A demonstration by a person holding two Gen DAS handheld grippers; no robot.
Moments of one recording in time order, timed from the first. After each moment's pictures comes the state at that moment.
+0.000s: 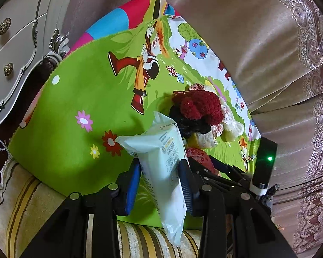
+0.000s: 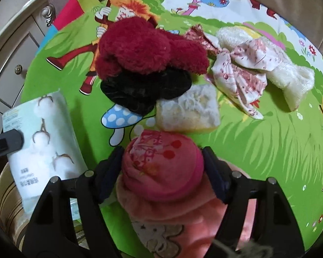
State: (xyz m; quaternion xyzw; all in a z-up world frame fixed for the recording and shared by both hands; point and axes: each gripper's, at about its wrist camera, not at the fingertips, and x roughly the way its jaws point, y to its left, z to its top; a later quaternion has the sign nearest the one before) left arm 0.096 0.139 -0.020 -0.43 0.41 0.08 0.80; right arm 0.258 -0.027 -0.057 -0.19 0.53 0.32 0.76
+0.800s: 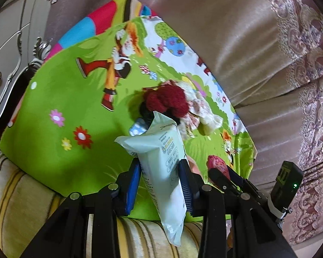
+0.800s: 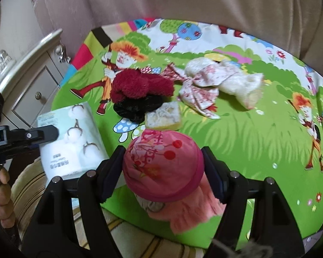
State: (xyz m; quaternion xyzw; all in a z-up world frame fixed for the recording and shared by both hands) left arm 0.099 0.105 0.015 -0.42 0.40 0.03 0.81; right arm 0.217 -0.107 0.028 -0.11 0.45 0.31 0.83
